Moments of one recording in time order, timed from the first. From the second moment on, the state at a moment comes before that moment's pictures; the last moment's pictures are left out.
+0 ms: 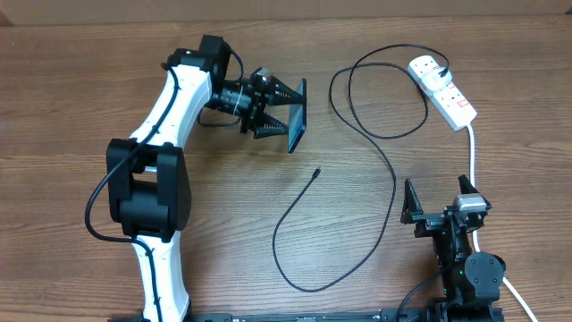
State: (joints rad) left arm -0.17 2.20 1.83 -1.17 1.28 -0.49; right arm 0.00 0.01 0.02 -0.03 -0.06 -0.01
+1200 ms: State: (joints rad) left arm -0.16 2.20 1.83 -1.17 1.48 -0.68; right arm 0.00 0.02 0.02 0.02 -0.13 -0.01
